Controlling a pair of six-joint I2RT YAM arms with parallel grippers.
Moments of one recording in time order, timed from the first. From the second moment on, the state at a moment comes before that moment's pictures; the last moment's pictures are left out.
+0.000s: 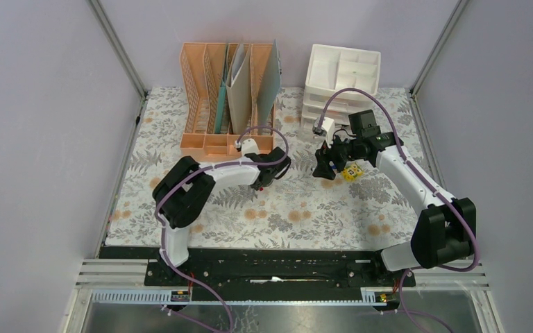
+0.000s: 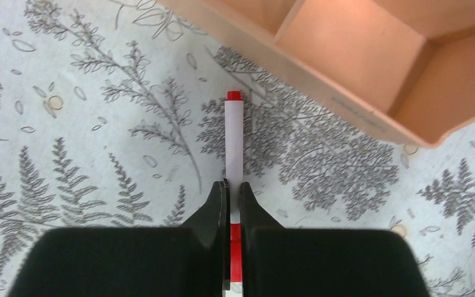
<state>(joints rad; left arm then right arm) -0.81 1.96 1.26 -0.58 -0.67 -1.24 0.27 1.43 1.13 -0.68 -0.71 -0.56</state>
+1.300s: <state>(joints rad) -0.83 1.33 0.47 0.46 -0.07 -0.78 0.27 1.47 0.83 -0.01 -1.15 0.09</state>
